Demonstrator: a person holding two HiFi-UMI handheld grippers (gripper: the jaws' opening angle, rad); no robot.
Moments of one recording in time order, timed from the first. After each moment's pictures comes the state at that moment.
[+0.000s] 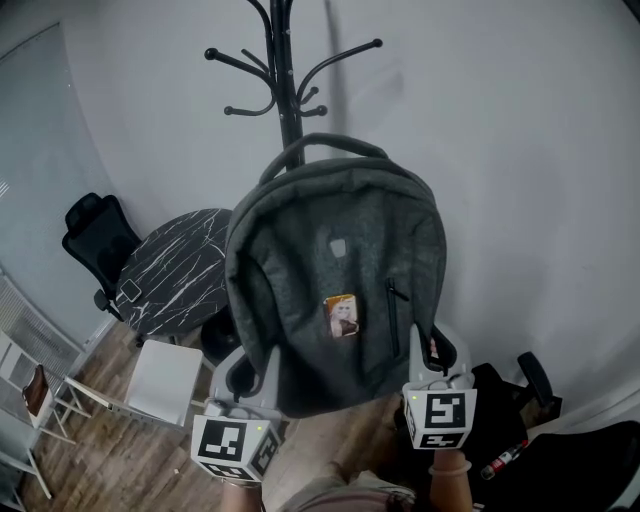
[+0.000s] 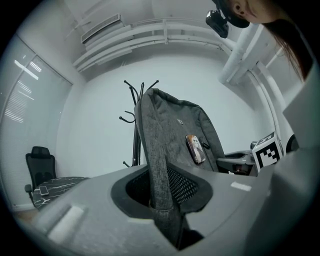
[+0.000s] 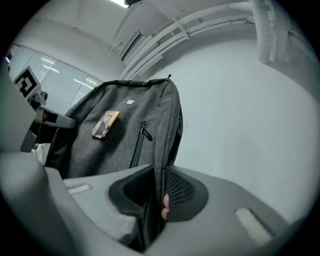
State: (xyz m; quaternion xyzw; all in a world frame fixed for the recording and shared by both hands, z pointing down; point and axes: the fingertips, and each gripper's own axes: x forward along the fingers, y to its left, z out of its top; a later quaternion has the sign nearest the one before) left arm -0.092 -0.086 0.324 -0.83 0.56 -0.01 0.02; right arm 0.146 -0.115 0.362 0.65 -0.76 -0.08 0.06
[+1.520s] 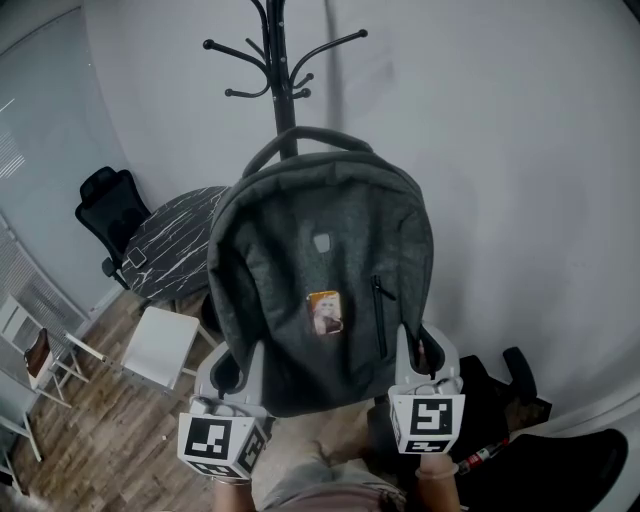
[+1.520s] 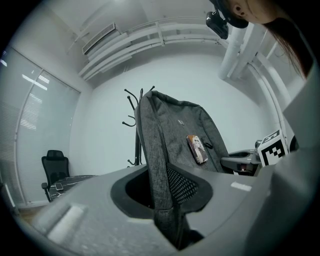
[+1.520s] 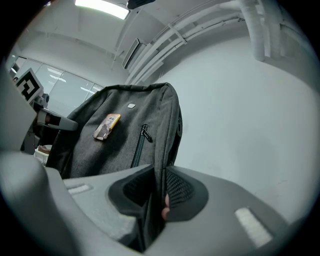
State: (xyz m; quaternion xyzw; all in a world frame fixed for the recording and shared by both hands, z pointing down) left arm -0.084 -0.037 0.305 -0.79 0.61 -0.01 0.02; right arm 0.150 -0.078 0.341 0.61 -0.79 -0.08 0.06
